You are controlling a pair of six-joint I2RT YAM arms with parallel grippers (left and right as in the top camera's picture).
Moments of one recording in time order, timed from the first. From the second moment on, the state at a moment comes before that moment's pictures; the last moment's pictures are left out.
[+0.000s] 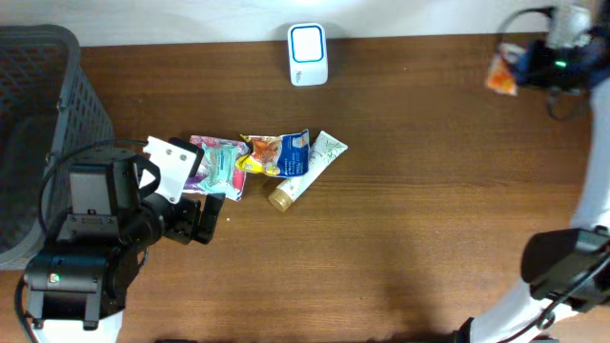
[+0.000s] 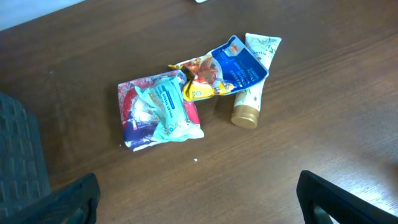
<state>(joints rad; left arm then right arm) -0.07 1.02 1.30 -1.12 0.20 0.27 -0.36 1.91 2.14 -1.24 -0.39 -0.05</state>
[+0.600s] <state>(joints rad) -0.07 1.02 1.30 -1.12 0.20 0.27 -0.77 1.92 1.40 -0.83 -0.47 0.06</state>
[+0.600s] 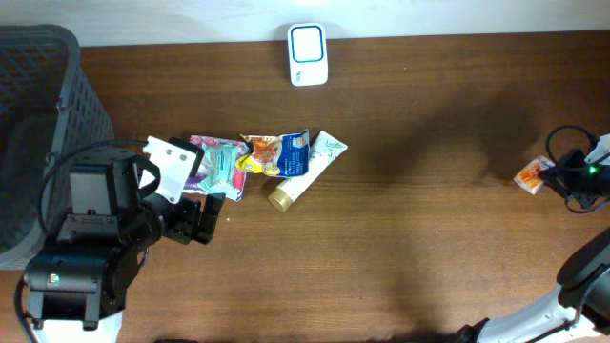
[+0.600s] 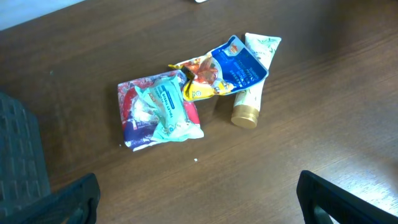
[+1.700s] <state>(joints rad) -0.07 1.02 1.30 -1.12 0.20 0.27 0.66 2.13 1.67 -0.88 -0.27 0.67</state>
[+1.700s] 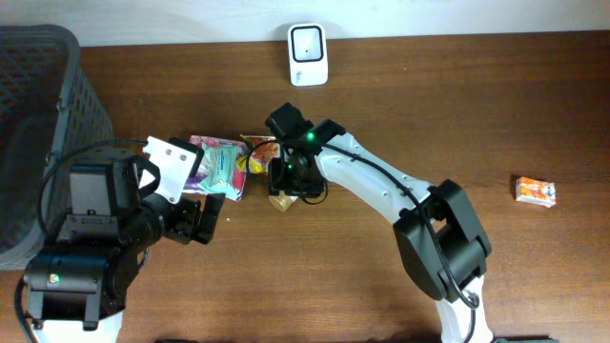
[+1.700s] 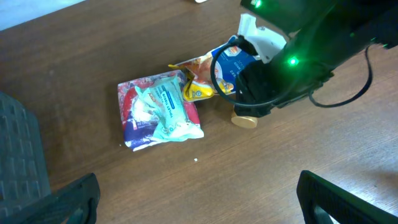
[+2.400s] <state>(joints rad) -0.07 1.02 1.30 -1.12 0.20 0.27 0.44 2.20 1.67 -1.10 -0.12 0.51</state>
